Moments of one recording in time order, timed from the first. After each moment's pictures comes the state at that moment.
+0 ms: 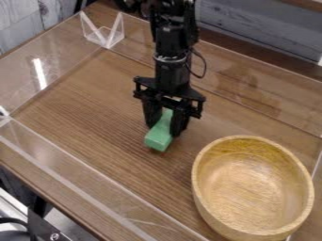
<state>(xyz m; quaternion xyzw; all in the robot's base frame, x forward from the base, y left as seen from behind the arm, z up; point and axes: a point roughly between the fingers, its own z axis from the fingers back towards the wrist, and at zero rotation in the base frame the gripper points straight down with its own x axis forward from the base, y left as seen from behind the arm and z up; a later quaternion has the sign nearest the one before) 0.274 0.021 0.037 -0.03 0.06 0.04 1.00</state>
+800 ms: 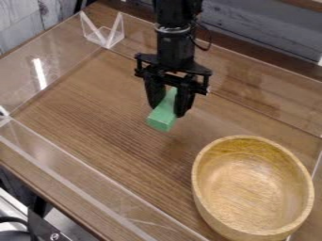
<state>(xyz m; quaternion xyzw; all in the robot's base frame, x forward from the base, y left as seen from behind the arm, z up) 0.277 0.017 0.069 -0.04 0.06 0.04 1.00</state>
